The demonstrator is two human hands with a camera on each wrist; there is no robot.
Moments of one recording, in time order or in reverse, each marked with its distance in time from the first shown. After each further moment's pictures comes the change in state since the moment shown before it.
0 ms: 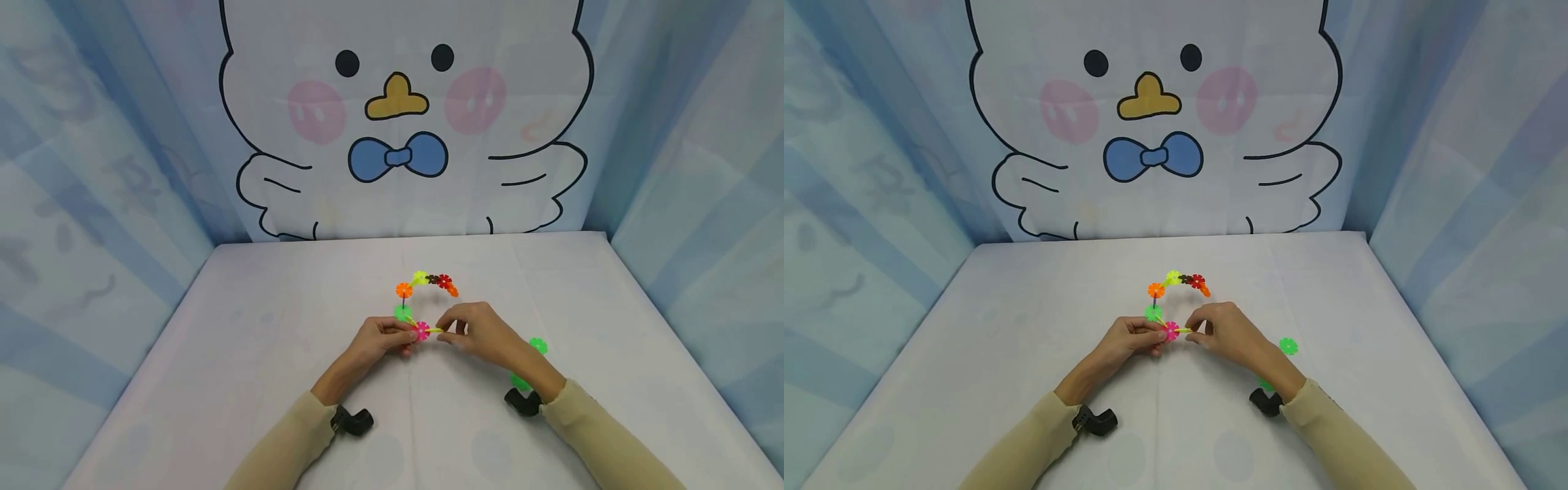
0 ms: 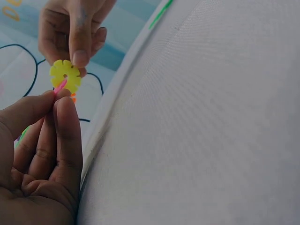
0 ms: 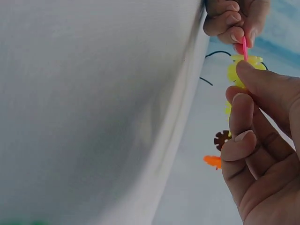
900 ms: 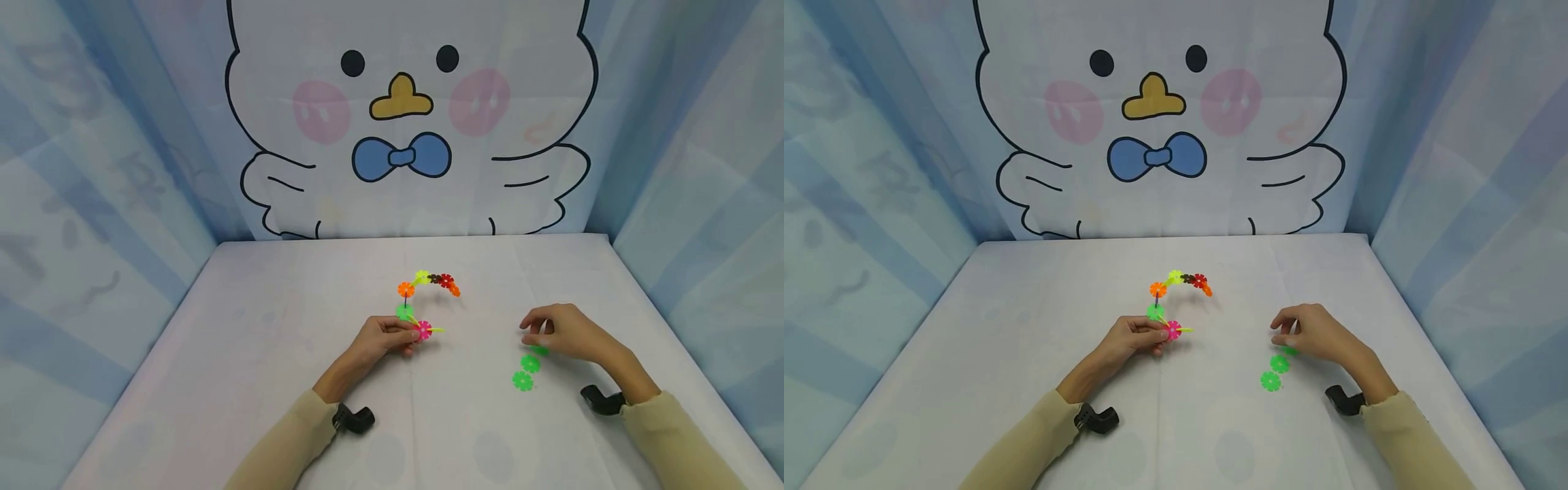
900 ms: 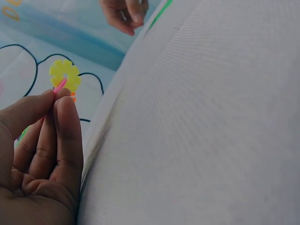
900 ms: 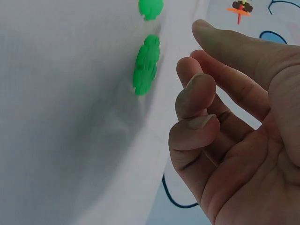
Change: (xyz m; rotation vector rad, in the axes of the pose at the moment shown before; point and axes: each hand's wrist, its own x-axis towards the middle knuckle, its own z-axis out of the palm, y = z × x) left_hand 0.000 -0.001 -0.001 -0.015 -0.019 0.009; right_hand -0.073 0.071 -0.078 -0.042 -0.146 0.304
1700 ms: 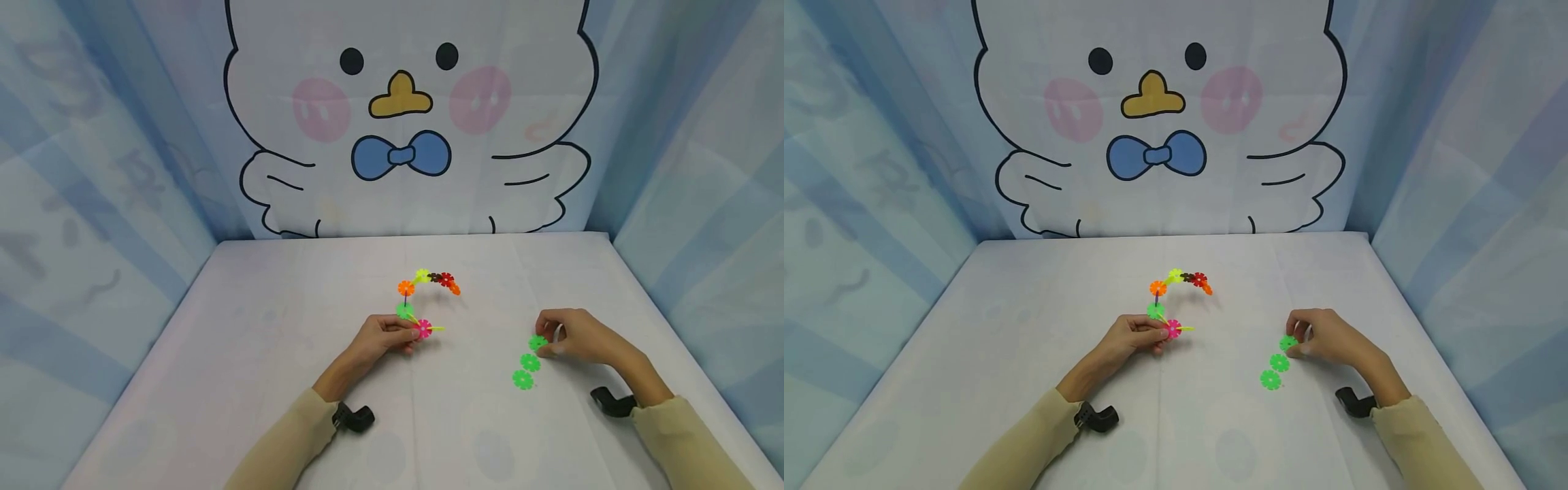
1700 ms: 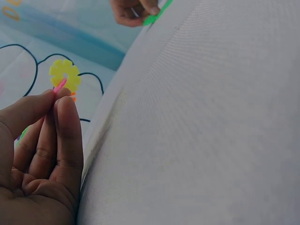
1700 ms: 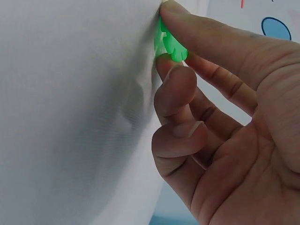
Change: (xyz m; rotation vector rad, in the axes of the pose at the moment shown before) left_hand 0.002 -0.002 0.000 -0.007 0.000 -0.006; right_hand -0.012 0.017 -0.004 0.007 -0.047 0.040
